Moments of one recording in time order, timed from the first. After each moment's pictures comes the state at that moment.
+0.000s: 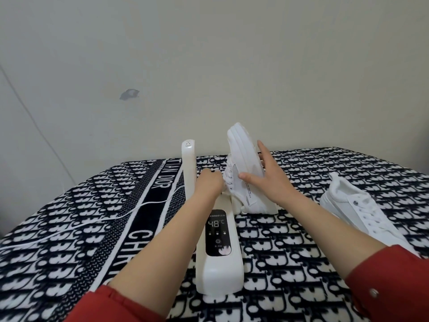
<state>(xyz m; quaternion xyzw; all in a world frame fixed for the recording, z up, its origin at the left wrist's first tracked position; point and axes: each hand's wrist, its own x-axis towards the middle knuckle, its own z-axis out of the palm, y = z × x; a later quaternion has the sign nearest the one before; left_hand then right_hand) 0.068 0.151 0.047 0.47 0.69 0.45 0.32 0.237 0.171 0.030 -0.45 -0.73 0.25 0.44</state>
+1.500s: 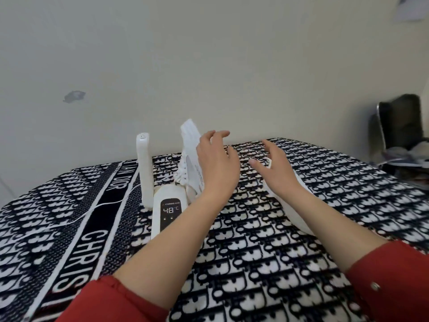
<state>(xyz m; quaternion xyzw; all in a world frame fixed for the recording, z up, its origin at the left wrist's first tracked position) 0.212 0.077 0.077 0.63 0.52 0.57 0.06 0.362 0.104 0.032 -0.56 -0.66 0.14 0.49</state>
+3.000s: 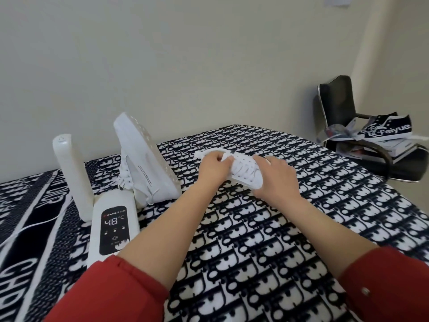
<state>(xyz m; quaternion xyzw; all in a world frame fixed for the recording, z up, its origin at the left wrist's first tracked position) 0.304 0.128 0.024 0.65 0.51 0.41 0.39 0.454 0.062 -0.009 -0.76 -0.62 -0.10 0.19</state>
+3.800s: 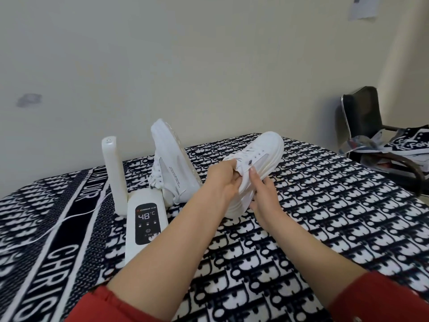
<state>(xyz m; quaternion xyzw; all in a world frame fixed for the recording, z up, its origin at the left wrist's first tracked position) 0.261 0.070 0.077 0.26 0.38 0.48 0.74 0.359 0.061 -0.017 -0.41 -0.34 0.49 0.69</state>
